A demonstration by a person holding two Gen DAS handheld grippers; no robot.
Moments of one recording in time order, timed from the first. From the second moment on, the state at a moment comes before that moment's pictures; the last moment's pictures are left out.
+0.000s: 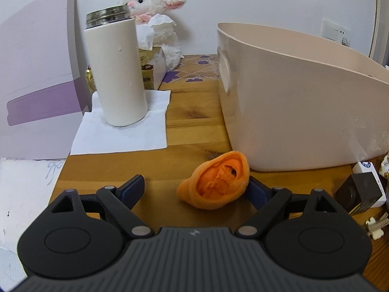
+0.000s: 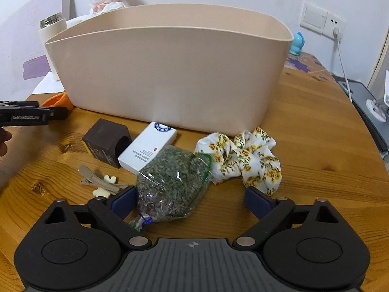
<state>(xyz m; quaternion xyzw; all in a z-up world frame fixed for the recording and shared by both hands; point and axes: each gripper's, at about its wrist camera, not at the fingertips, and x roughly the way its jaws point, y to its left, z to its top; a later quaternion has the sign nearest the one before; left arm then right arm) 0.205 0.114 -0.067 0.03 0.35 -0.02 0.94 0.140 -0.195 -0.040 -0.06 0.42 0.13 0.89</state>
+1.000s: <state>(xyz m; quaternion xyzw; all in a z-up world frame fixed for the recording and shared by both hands) 0.136 0.095 -0.014 0.04 0.32 -0.05 0.95 0.101 -0.221 0.006 -0.03 0.38 0.14 0.92</state>
